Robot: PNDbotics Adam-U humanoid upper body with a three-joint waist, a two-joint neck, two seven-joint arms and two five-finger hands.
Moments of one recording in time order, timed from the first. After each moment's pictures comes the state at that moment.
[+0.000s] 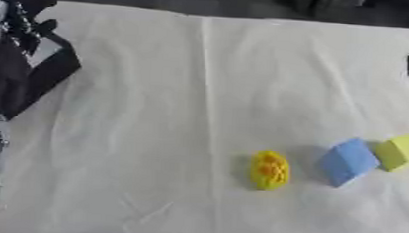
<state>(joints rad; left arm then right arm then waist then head) -0.47 0.35 -0.10 -1.85 0.31 0.14 0.15 -0.11 -0.83 -0.09 -1.98 -0.09 0.20 -0.54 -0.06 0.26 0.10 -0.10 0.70</state>
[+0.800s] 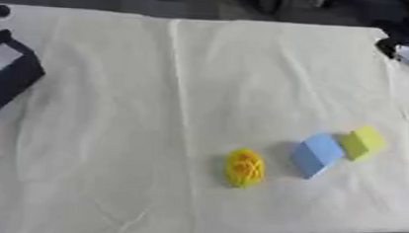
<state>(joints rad) -0.47 0.36 -0.10 -1.85 0.30 0.14 0.15 -0.10 -1.23 -0.09 -1.99 -0.26 0.22 0.01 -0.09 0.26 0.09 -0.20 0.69</state>
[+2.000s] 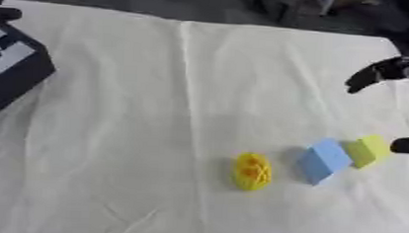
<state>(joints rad) -0.47 0.39 -0.11 -1.85 0.29 0.14 0.14 -0.17 -1.32 0.08 -1.99 0.07 -0.10 0.56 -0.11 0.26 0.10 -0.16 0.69</state>
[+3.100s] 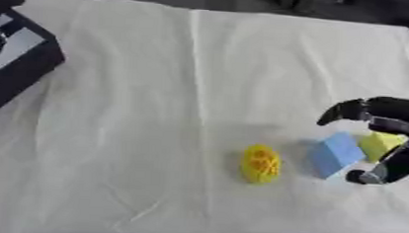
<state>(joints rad) -0.50 0.37 -0.11 -1.85 0.30 0.15 0.13 -0.13 -1.22 0.30 -1.99 0.26 0.01 0.32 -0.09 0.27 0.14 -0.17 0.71</state>
